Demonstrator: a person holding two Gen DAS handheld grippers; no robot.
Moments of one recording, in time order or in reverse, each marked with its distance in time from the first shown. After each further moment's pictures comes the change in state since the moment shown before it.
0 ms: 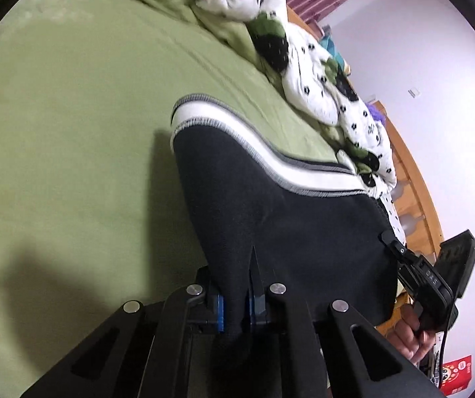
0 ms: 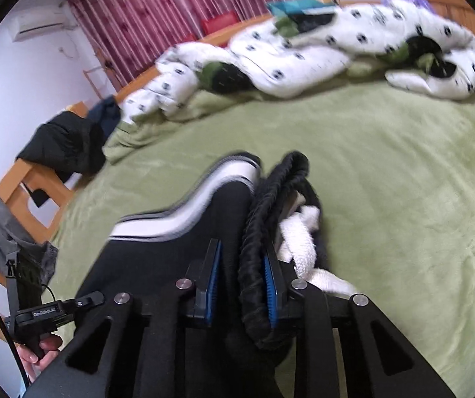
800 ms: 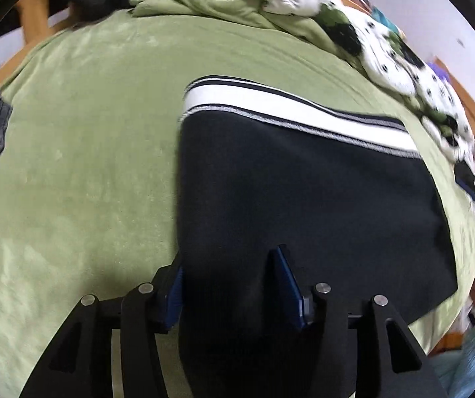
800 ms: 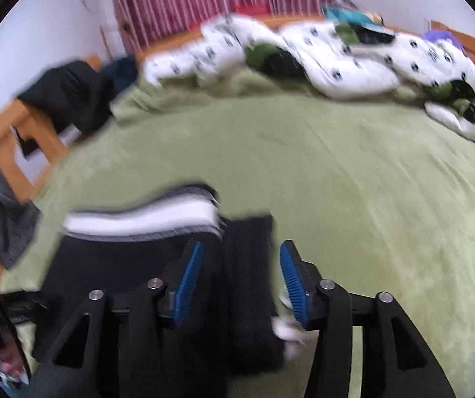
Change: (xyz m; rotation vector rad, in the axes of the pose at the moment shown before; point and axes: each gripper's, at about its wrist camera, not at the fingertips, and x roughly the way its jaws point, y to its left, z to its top) left arm -0.071 0.097 0.008 0.144 0.049 0.434; right arm 0.056 0.118 -0.026 -0.180 0.042 -0.084
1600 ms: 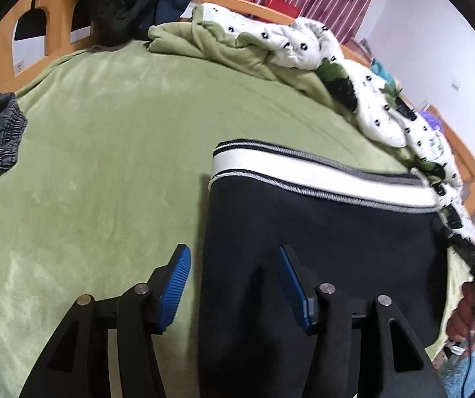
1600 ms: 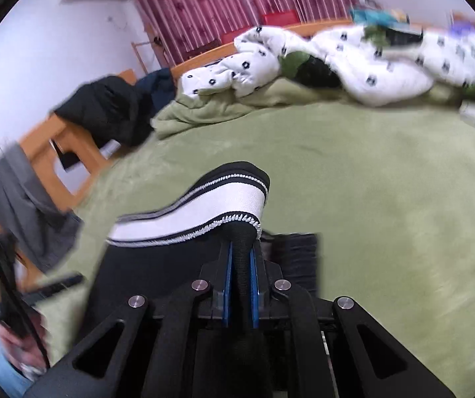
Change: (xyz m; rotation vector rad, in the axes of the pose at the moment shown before) left arm -0.037 0.002 0.006 -0.079 -0.196 -0.070; right arm -0.008 -0.012 -0.002 0.007 0.004 0.118
